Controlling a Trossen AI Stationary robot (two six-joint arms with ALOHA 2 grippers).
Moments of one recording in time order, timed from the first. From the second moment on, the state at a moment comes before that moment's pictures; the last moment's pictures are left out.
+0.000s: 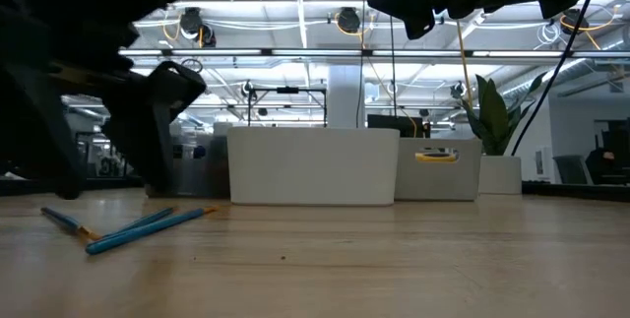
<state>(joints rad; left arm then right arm) -0.57 1.74 0.84 0.03 -0.12 -0.17 0.17 1.26 0.60 0.51 -0.05 -0.04</state>
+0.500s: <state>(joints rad) -0.63 1.82 0.84 0.09 -0.12 -0.23 0.17 1.26 0.60 0.51 -0.05 -0.01</state>
